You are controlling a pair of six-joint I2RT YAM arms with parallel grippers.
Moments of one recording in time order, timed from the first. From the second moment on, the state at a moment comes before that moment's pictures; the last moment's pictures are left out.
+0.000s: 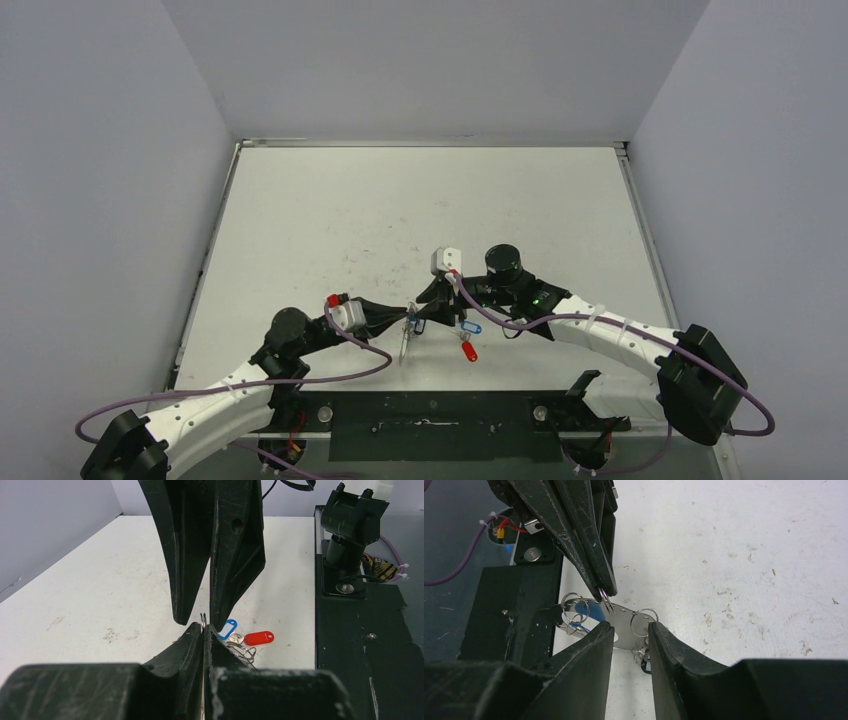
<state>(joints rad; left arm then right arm) -0.75 0.68 0.11 0.72 0.52 0.02 0.80 1.22 0.64 0.25 -0.72 -0.18</state>
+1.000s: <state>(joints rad) -0.74 0.68 0.11 0.73 0.52 0.02 0.84 1.23 0.64 0.27 -0.74 -0.14</state>
